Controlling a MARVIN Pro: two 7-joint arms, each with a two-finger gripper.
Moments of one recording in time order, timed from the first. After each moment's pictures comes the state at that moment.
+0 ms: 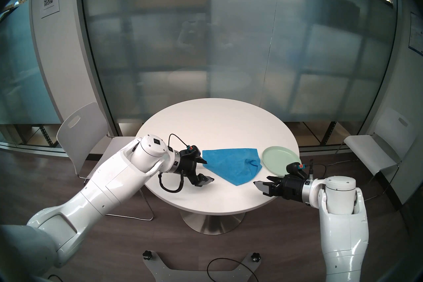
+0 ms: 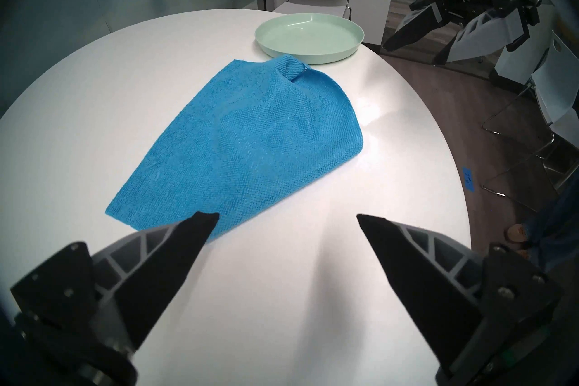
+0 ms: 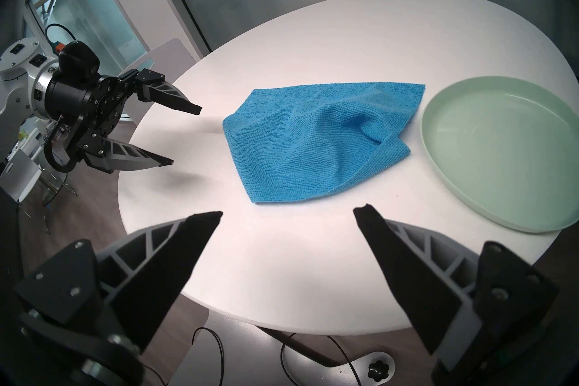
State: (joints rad) left arm 1.05 -1.19 -0.93 -1.37 -0.08 0.53 -0.84; right arm -1.72 -1.28 1.93 -1.79 0.01 0.76 1.03
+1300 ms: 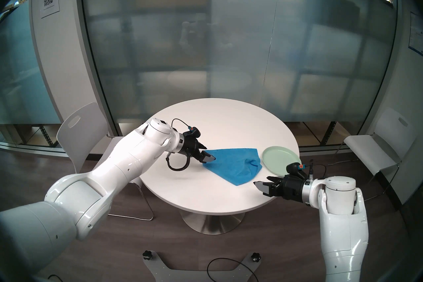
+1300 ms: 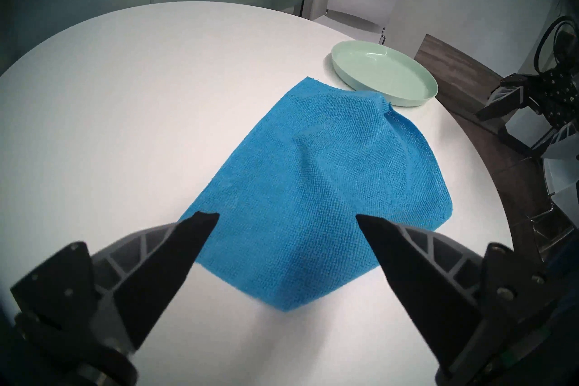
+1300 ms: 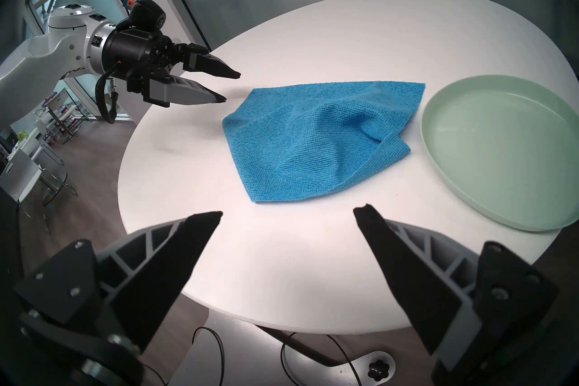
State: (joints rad) left arm 0.76 -1.42 -0.96 -0.77 -0.11 0.45 -0.86; right arm -1.72 -1.29 1.94 -1.79 0.01 0.76 1.03
